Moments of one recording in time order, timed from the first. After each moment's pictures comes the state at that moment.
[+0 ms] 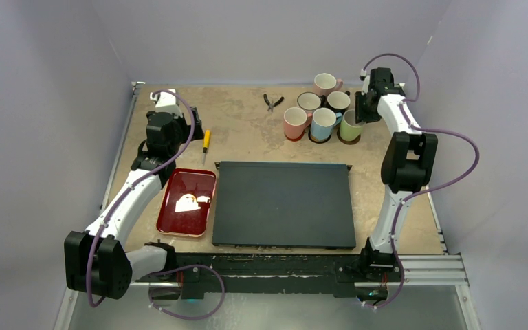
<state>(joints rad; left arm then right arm) -0.18 1.18 0.87 0.01 -0.18 -0.20 -0.07 2.11 1.82 -0.68 0.00 -0.06</state>
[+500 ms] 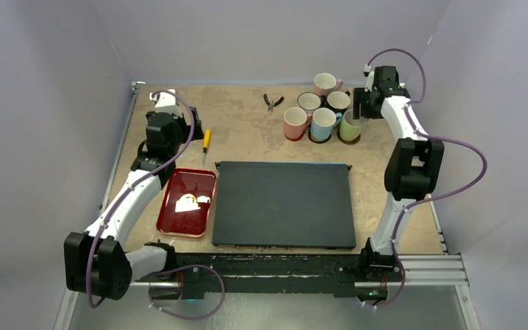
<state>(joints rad) -0.18 1.18 0.87 0.01 -0.18 -0.20 -0.07 2.01 1.75 -0.63 0.00 -0.06</state>
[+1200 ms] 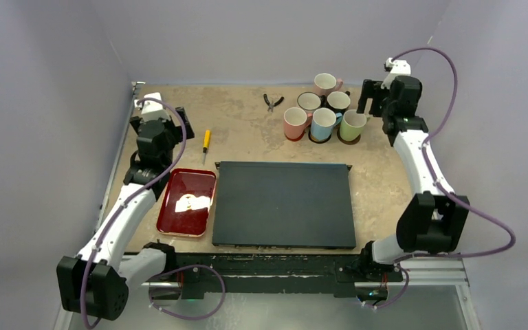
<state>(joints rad) -0.18 1.06 0.83 0.03 -0.34 -0.19 -0.07 1.52 1.33 -0.25 -0.03 0.02</state>
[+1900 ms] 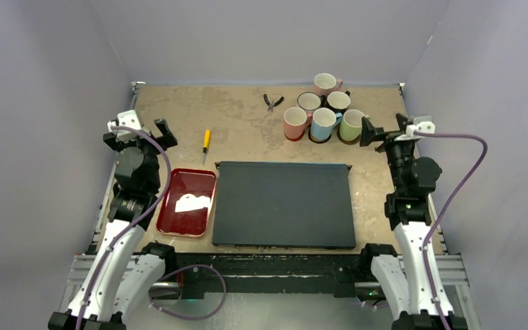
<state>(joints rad) -0.18 0.75 0.75 0.06 -0.47 -0.09 -0.07 0.73 0.67 0.33 -0.20 0.06</state>
